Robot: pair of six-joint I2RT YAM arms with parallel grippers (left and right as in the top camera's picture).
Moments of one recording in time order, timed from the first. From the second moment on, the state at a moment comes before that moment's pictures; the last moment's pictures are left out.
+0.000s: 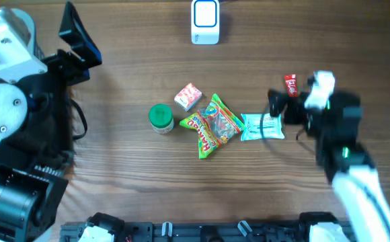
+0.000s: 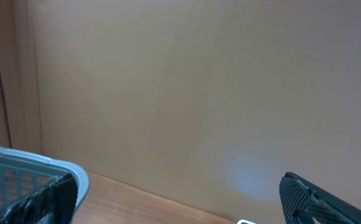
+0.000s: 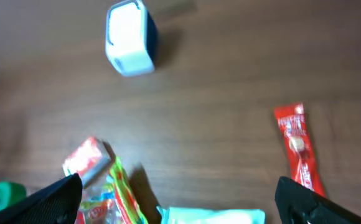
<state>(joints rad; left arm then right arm) -0.33 1.00 1.55 -0.52 -0.54 -0.23 0.02 1.08 0.68 -0.20 -0.29 0.26</state>
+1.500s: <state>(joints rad) -0.31 0.66 1.54 -0.48 -0.42 -0.18 -0.38 1.86 1.17 -0.58 0.01 0.27</state>
